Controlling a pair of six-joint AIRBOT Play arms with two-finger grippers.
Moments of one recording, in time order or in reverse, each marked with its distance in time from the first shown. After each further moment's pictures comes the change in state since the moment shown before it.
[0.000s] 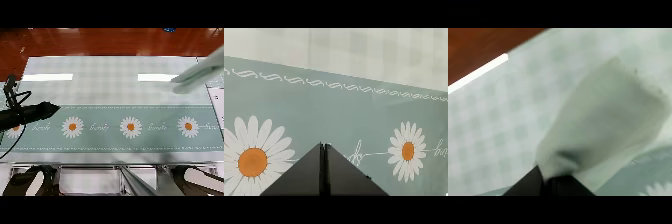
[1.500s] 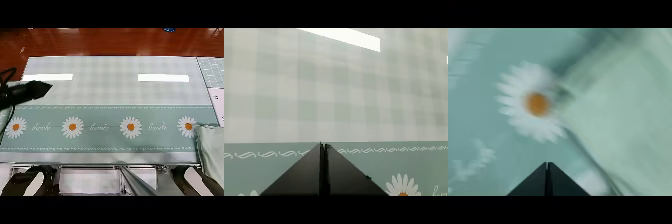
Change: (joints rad) left arm -0.040 -0.127 0.237 0.005 0.107 0.056; right arm -0.014 0.342 -0.739 -0.417 -0.072 -0.037
